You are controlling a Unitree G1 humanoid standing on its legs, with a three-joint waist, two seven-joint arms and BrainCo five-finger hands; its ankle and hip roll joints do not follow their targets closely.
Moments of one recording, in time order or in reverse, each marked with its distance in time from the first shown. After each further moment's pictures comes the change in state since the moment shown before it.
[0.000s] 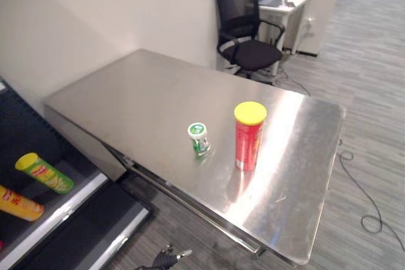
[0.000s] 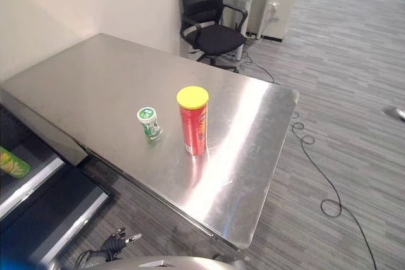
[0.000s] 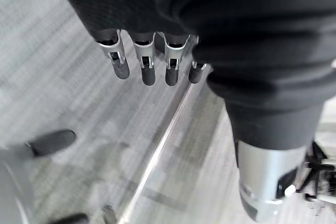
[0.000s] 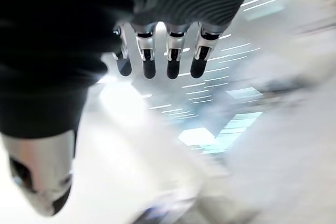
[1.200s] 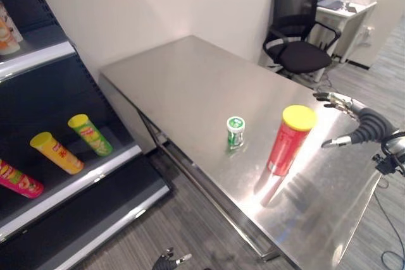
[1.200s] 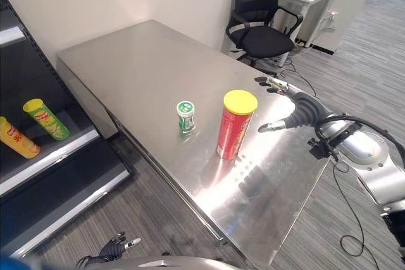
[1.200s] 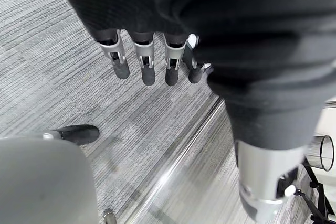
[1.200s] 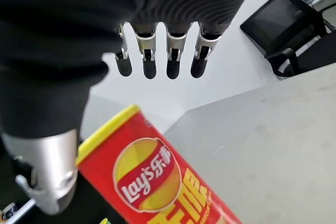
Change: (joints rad) left arm 0.057 0.001 0.018 0.007 -0.010 -0.031 -0.039; right arm -0.289 -0.069 0.611 -0.164 0.158 -0.050 0.396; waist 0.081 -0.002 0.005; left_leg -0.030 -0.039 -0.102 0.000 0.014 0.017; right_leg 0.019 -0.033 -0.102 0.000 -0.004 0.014
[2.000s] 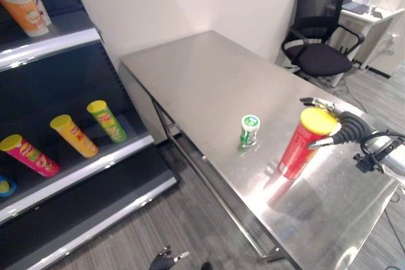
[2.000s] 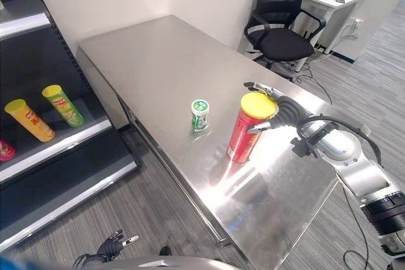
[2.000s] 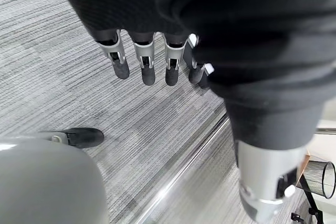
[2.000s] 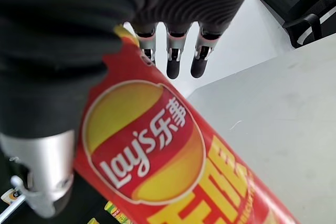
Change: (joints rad) left arm -0.013 0.013 0.001 0.003 -0.009 -0.002 0.010; right arm -0.087 0.032 0.137 0.058 -0.040 0.014 -0.033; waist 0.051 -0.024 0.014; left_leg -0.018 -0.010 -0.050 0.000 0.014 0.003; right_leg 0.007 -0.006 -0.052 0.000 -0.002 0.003
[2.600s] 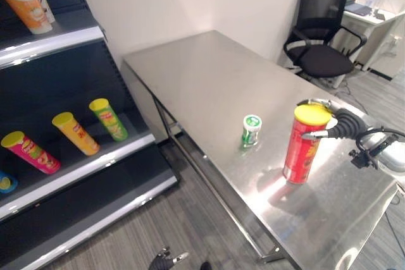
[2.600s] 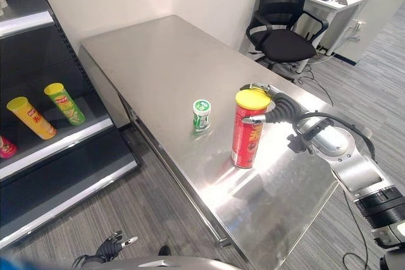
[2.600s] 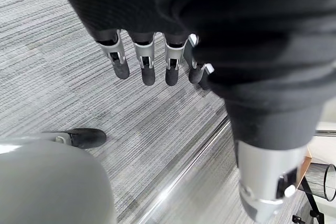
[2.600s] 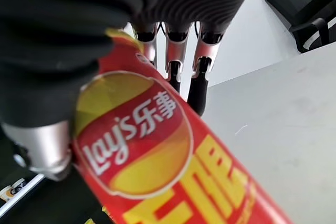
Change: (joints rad) left arm 0.004 0.004 0.000 -0.001 0.000 0.000 0.002; right arm -0.040 0.023 0.011 0.019 -0.041 0.004 -0.019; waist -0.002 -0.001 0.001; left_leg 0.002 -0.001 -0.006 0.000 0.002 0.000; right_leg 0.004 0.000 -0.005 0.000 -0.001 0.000
